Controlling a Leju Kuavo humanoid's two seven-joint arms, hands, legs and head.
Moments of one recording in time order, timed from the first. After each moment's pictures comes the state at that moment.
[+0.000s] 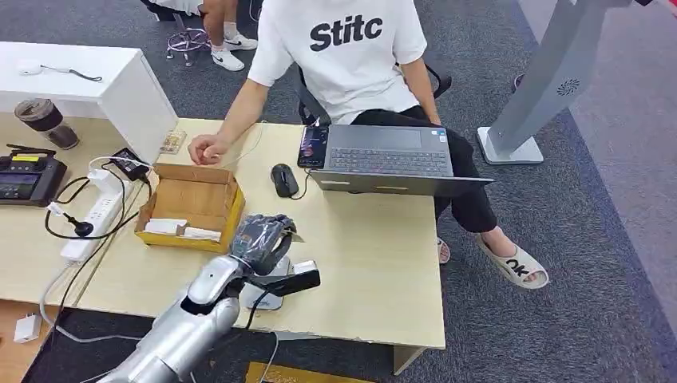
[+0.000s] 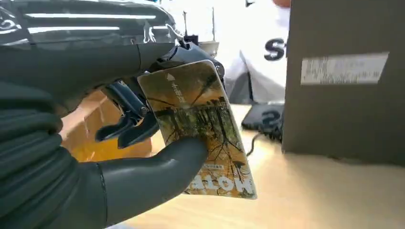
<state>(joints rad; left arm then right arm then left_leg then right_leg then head) -0.40 0.07 -0.56 -1.07 -1.15 0.30 -0.03 -0.05 0.16 -0.58 -0.22 0.99 -0.26 -0.01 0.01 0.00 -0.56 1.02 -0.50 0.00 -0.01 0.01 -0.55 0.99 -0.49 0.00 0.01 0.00</state>
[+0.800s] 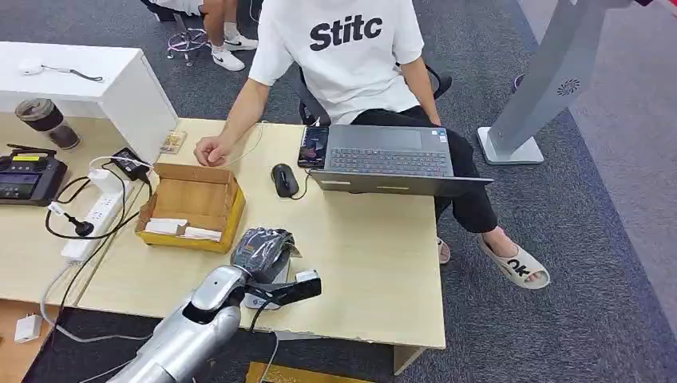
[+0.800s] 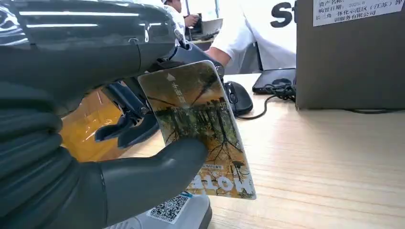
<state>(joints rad) -0.38 0.08 -0.59 -1.06 -1.16 0.23 0.03 -0.05 0.17 -0.60 -0.22 0.99 -0.27 0.00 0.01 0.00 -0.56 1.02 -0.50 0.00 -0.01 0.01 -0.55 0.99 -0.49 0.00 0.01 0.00</state>
